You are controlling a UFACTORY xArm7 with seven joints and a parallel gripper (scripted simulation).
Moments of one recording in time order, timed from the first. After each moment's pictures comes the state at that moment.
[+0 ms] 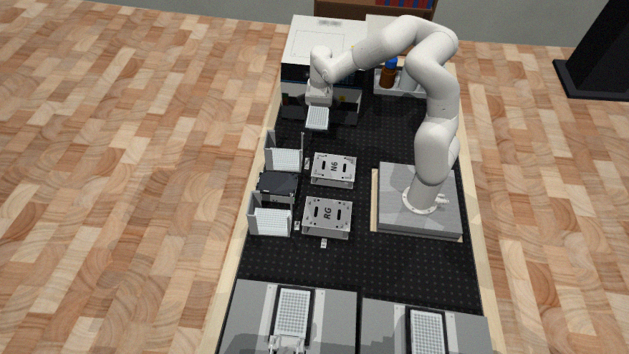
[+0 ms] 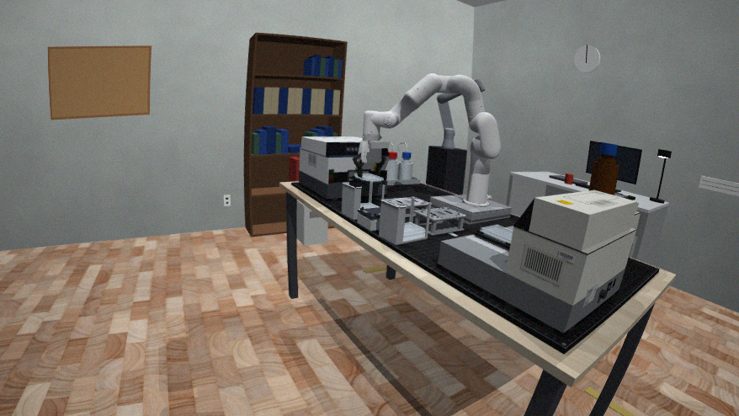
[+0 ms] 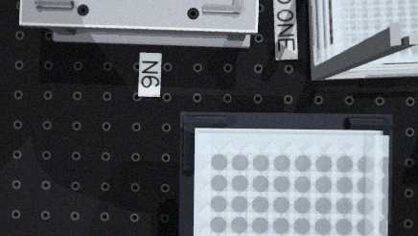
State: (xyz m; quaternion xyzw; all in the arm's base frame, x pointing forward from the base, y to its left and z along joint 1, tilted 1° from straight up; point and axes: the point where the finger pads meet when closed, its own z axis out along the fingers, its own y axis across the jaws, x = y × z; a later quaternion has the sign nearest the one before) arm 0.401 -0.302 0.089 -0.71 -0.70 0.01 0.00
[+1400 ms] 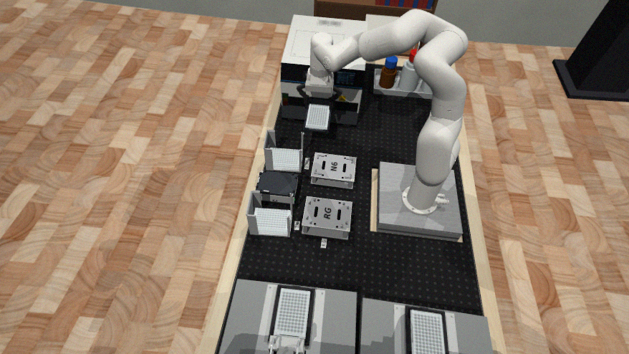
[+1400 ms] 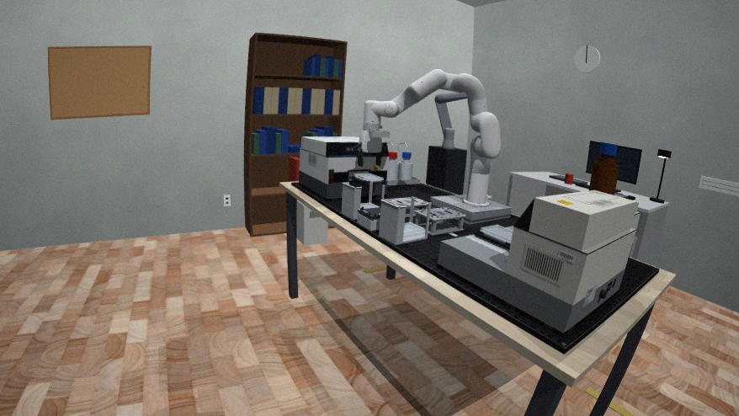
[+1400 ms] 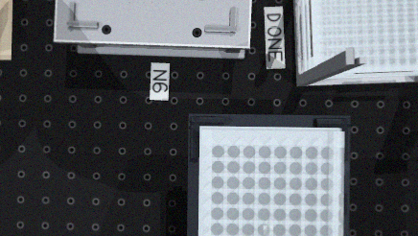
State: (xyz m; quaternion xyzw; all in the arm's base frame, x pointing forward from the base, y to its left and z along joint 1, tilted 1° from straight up) arm 0.402 -0.302 0.137 -0.71 -0.70 0.01 0.00
